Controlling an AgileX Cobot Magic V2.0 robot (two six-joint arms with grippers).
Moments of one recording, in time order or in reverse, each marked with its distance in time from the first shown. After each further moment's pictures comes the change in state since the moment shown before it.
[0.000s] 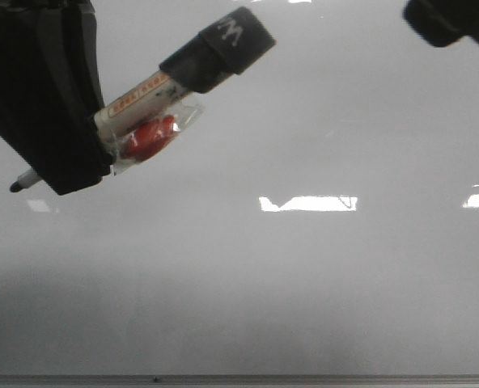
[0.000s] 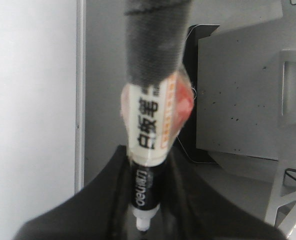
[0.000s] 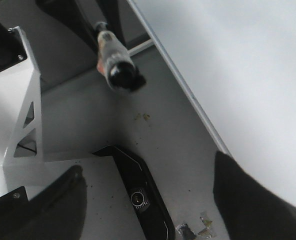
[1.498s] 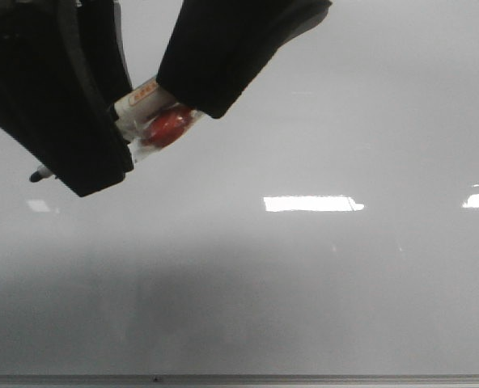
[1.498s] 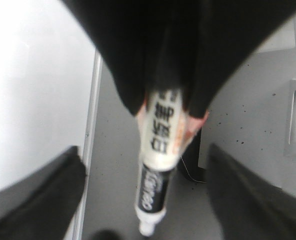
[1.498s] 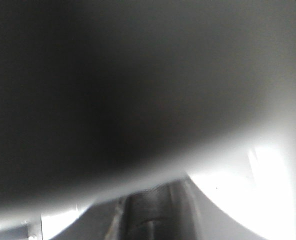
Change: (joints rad) left arm 0.000 0.002 -0.003 -0.006 -0.064 -0.094; right arm 0.176 0.411 -0.288 0.014 0.040 -0.039
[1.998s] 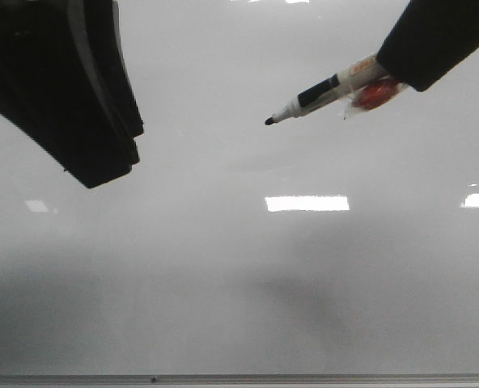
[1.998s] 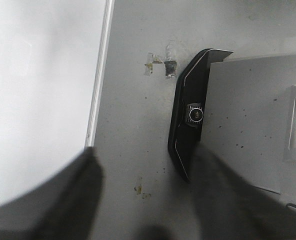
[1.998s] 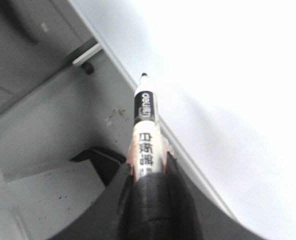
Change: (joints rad) left arm 0.000 0.000 0.000 0.002 -0.007 -0.027; right arm -0.368 -0.243 0.234 -0.019 -0.094 0.000
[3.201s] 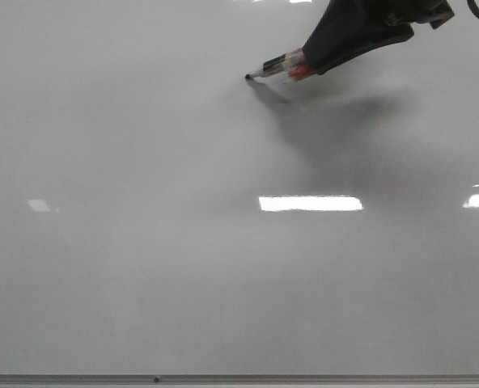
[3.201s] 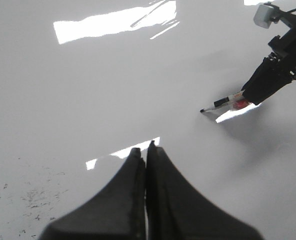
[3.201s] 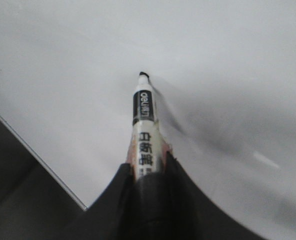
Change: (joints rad) left arm 0.492 -1.365 0.871 -0.403 -0.745 -0.008; right arm -0.004 0.313 -0.152 0.202 -0.367 -0.002
